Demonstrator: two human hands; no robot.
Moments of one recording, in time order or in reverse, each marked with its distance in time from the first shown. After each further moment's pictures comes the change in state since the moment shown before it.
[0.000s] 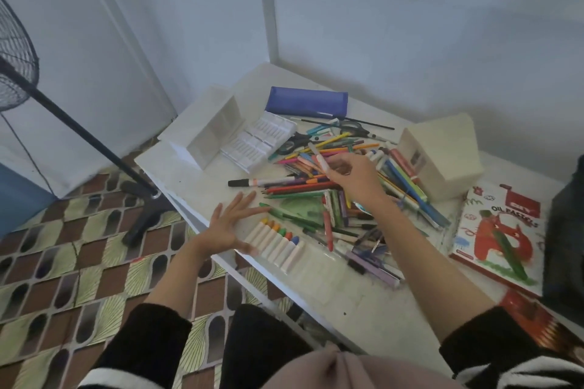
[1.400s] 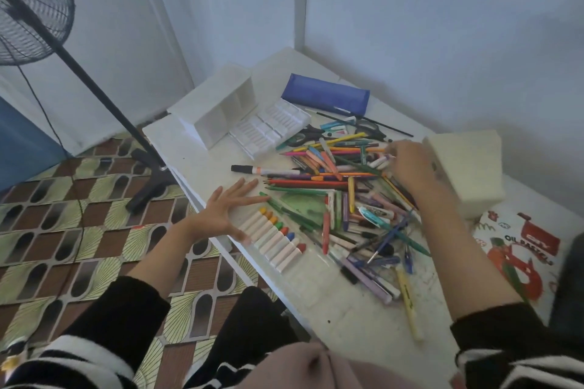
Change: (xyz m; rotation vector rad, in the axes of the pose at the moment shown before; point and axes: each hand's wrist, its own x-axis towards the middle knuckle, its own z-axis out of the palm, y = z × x) left_hand 0.001 -0.001 0.001 0.004 0.026 0.011; right_hand 0.059 0.040 -0.063 -0.762 -0.012 0.077
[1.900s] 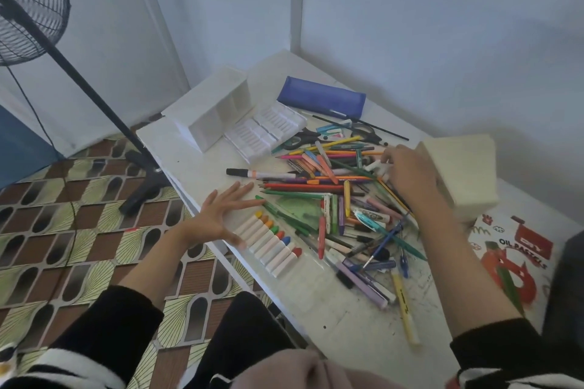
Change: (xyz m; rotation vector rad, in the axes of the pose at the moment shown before) left_hand -0.001 -0.001 0.001 -0.026 0.008 0.002; right_hand -0.012 0.007 -0.002 -0.130 0.016 -0.080
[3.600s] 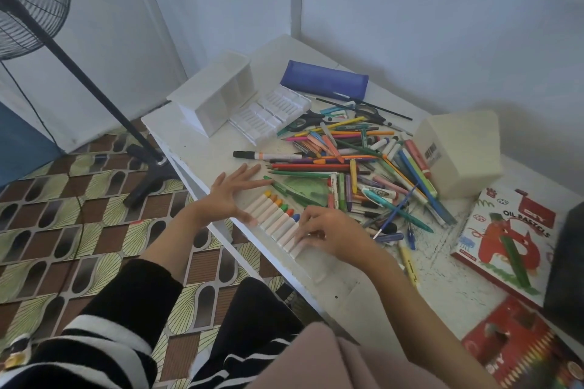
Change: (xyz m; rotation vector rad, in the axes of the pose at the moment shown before) left_hand -0.002 0.008 0.001 -0.026 0.020 -0.021; right_hand -0.130 -0.101 0.040 0.463 -0.426 -0.531
